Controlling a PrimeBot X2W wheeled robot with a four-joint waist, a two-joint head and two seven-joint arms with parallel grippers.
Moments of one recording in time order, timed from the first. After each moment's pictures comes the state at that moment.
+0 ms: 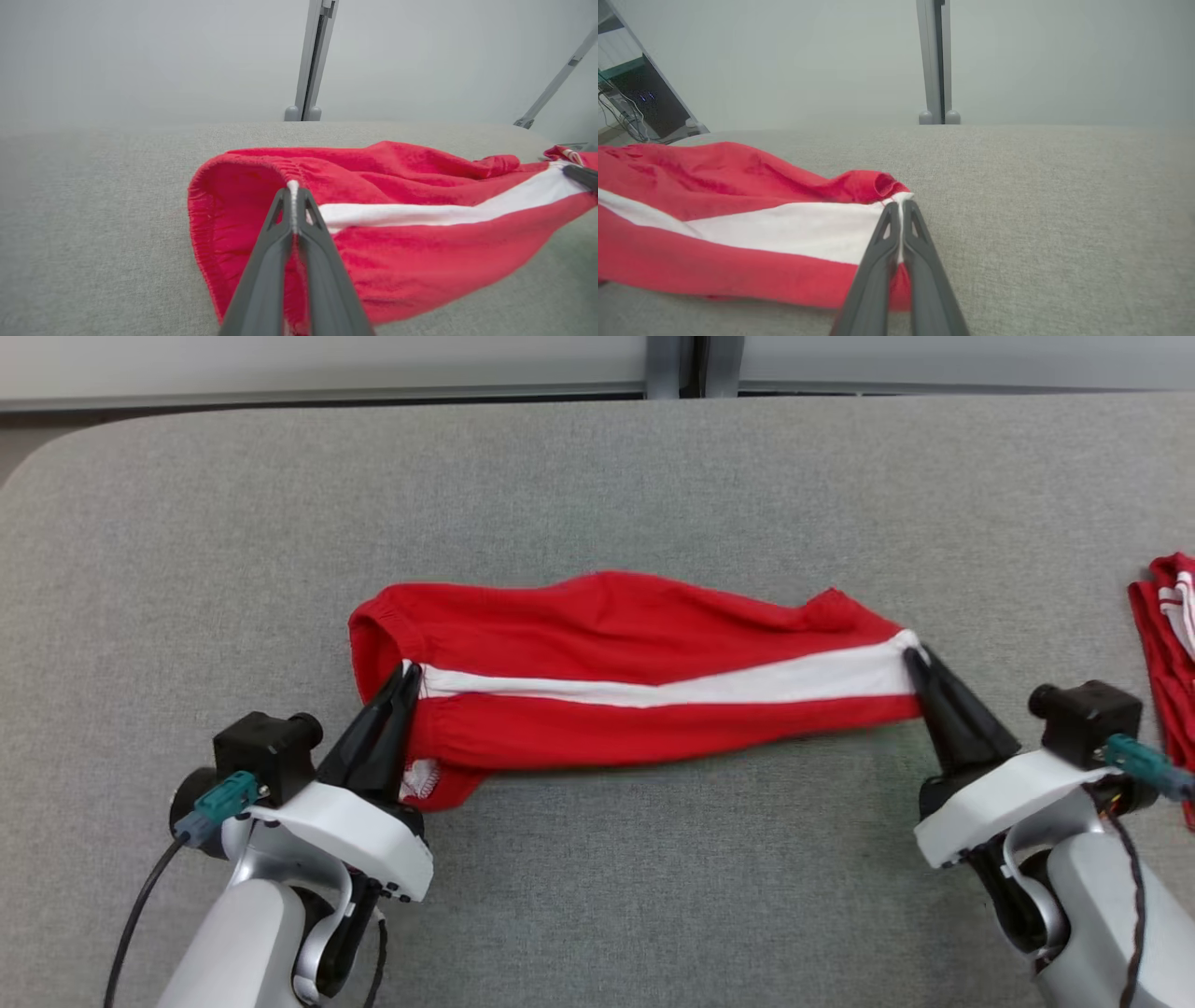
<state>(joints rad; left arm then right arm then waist) -0.26 0.17 -0.26 0.17 -0.40 -0.06 -0.01 -0.37 -0.28 0.33 0.38 0.45 0.13 -0.09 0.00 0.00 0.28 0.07</state>
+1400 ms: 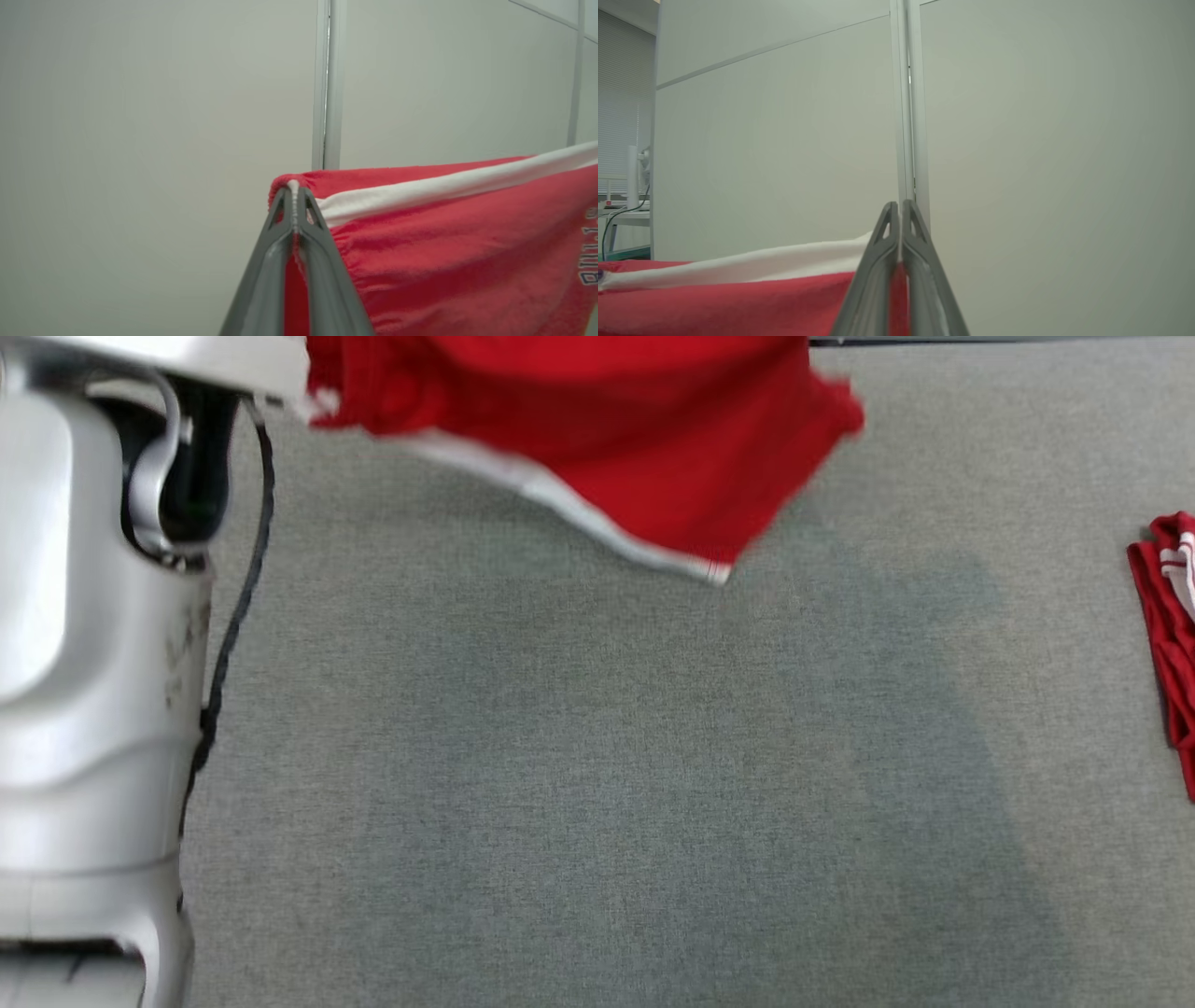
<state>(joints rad) -0.97 0.18 -0.17 0.25 -0.42 -0.08 -0.08 -1.08 -0.27 0.15 0.20 0.44 0.13 -0.02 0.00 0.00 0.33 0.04</state>
